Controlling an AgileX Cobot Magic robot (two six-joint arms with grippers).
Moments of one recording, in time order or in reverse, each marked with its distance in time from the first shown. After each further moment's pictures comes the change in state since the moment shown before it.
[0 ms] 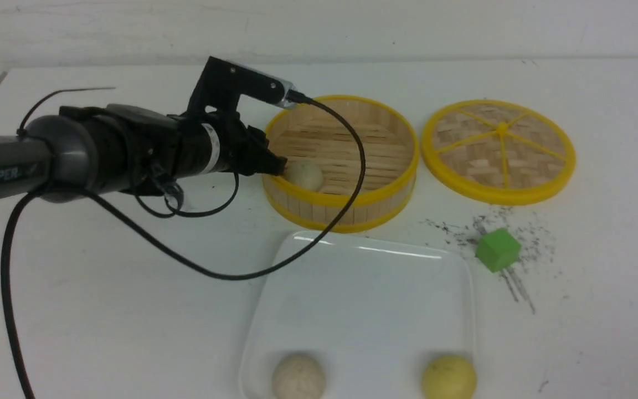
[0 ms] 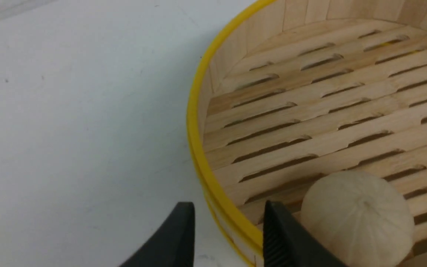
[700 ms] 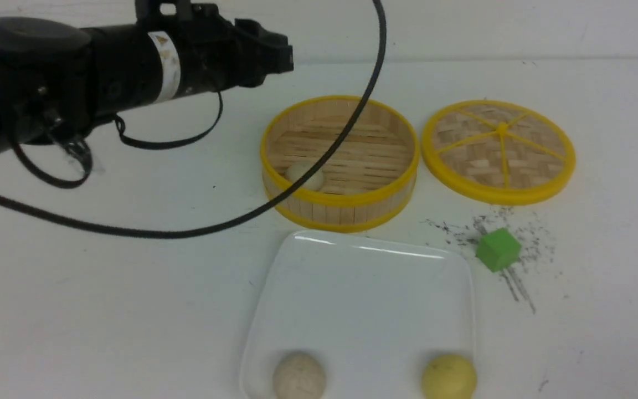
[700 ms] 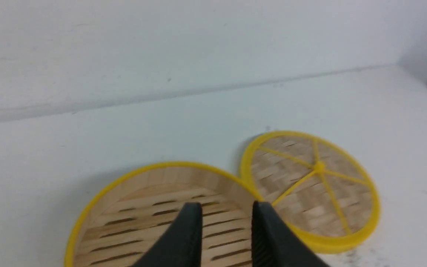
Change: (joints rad) right arm 0.000 0.000 0.000 0.000 0.000 0.000; left arm 0.000 -0.365 0.023 0.007 -0.284 -0.386
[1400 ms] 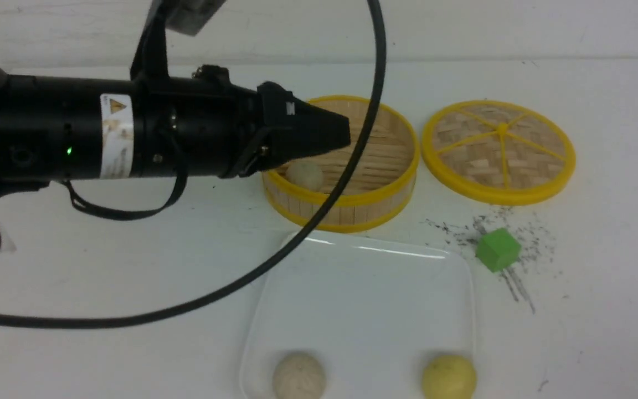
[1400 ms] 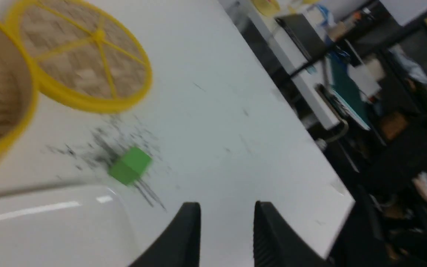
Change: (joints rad) right arm 0.000 0.000 0.000 0.004 0.000 0.000; left arm 0.026 -0.176 0.172 0.034 -0.564 -0.399
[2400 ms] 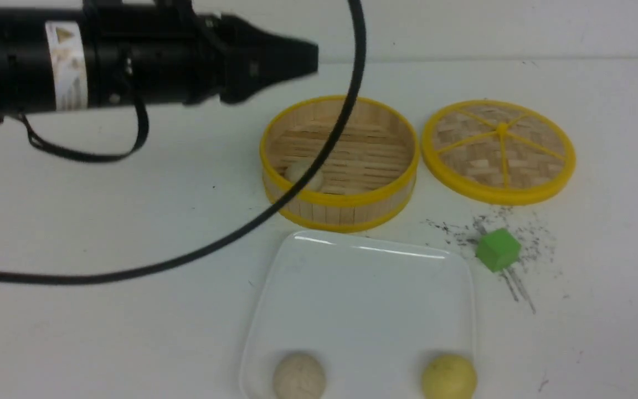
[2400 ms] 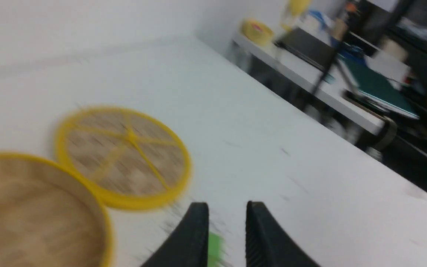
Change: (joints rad) right arm 0.000 0.000 0.000 0.000 -0.075 0.000; left arm 0.070 -0.006 -0.146 0.008 0.110 0.361
